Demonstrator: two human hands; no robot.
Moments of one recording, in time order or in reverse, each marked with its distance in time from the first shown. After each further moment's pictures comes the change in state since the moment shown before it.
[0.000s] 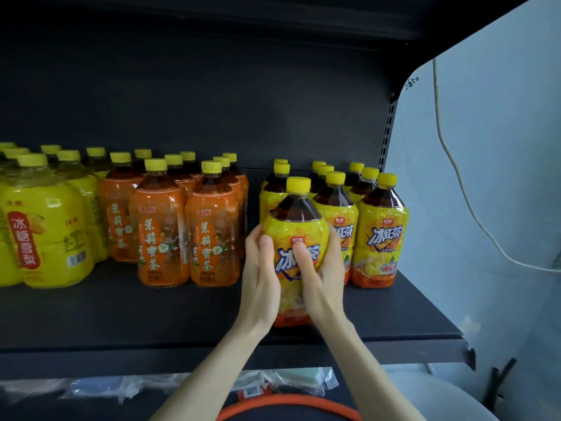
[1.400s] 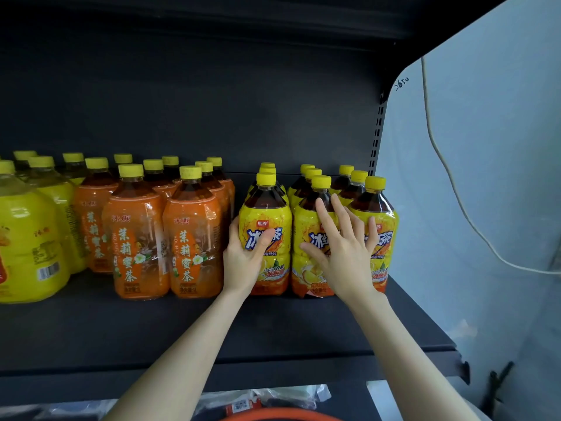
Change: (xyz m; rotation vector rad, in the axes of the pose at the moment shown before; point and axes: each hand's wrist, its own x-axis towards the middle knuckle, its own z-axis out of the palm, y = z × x) left_hand 0.093 -0.081 -0.018 0.321 0.155 0.118; right_hand 0.070 0.030 -0.049 -1.018 -0.045 -0.403
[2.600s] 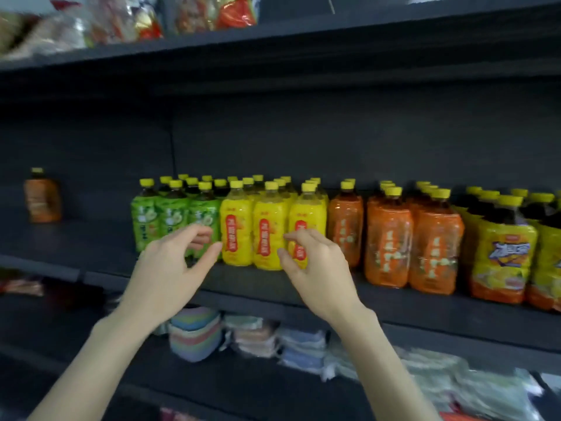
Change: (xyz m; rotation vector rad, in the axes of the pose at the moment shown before) left_hand -0.095 0.165 -0.525 0.885 0.102 0.199; right_hand -0.053 -0.463 -0.084 0.758 -0.211 -0.204
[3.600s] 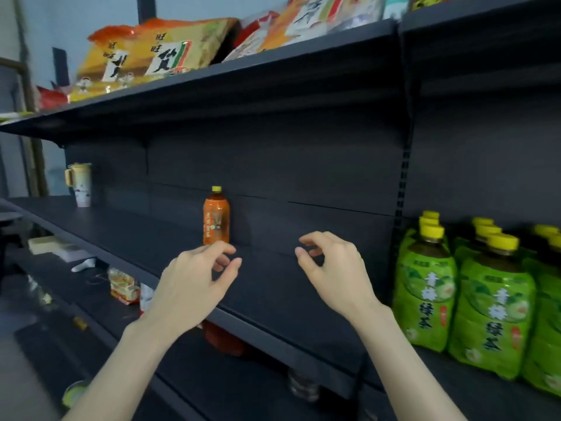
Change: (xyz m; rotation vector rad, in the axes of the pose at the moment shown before) left_hand 0.145 -0.520 -0.239 0.290 0.103 -0.132; right_hand 0.265 -0.273 0.494 0.116 -0.149 -0.095
